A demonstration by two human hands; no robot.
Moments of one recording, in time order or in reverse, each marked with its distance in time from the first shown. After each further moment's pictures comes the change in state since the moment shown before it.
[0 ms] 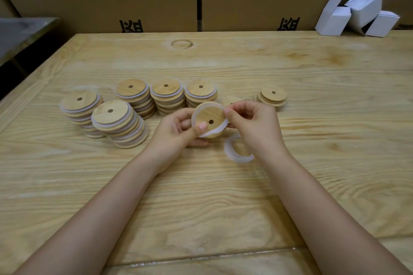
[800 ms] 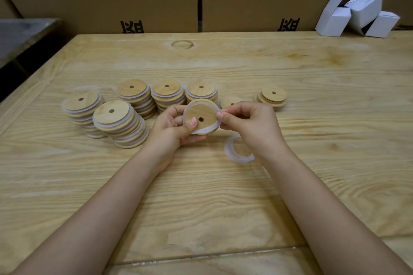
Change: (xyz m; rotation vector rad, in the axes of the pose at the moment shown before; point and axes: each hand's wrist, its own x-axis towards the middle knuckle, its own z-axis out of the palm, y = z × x) left_hand 0.003 0.000 -0.004 -0.212 0.100 0.001; right_hand -0.001 -0.006 -0.001 0.050 -0.105 0.042
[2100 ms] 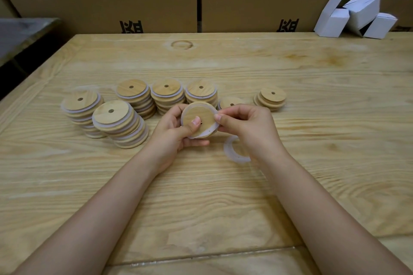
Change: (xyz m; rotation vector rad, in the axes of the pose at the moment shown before) left_hand -0.001 0.002 0.000 0.000 -0.108 -0.047; right_hand -0.003 0.002 0.005 0.159 -0.023 0.024
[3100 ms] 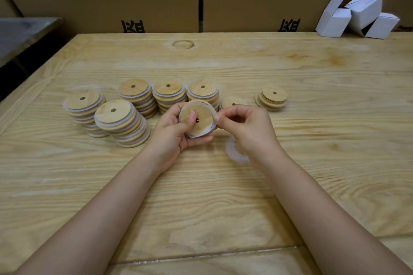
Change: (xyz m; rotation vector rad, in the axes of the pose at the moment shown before) left_hand 0.001 0.000 -0.001 -0.139 0.021 0.001; right_hand 0.000 0.005 0.004 -0.160 0.014 -0.039
